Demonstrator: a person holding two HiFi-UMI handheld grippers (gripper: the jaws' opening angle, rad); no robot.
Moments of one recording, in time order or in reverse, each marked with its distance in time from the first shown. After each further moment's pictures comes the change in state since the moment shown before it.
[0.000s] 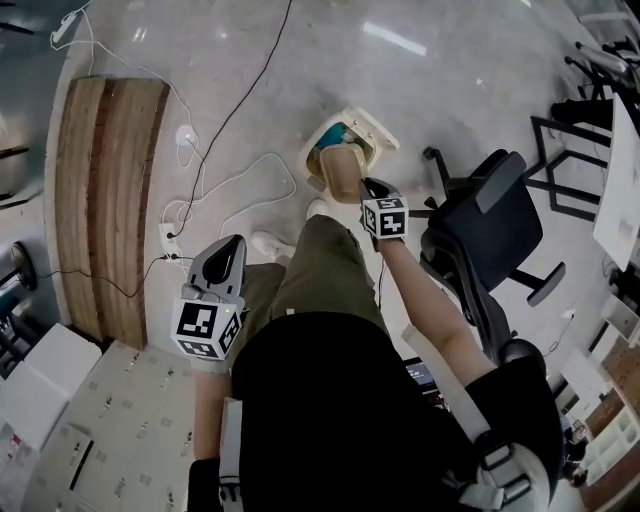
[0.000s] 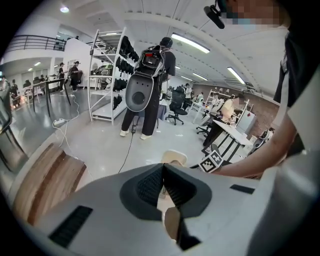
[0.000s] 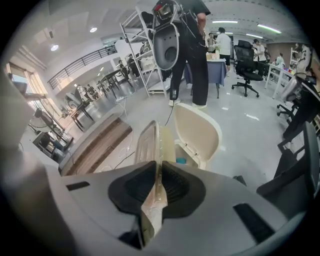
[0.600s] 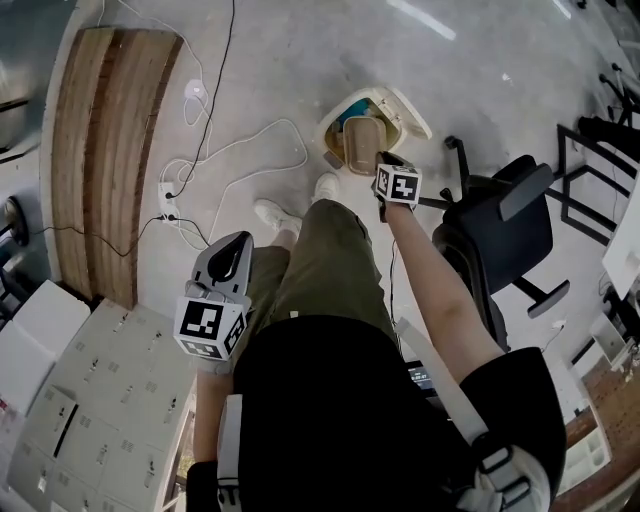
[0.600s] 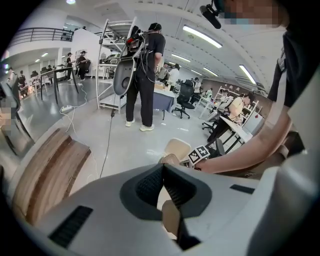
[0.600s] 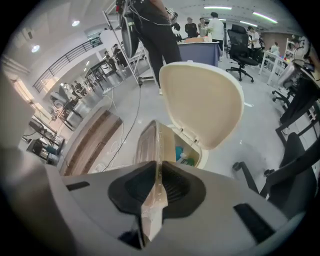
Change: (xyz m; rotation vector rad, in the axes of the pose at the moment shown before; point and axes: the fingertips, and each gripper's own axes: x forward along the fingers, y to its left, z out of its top) left arm 0.000 0.014 -0.048 -0.094 0.098 0.053; right arm 0.087 -0.027 -0.025 0.097 0.131 -0.055
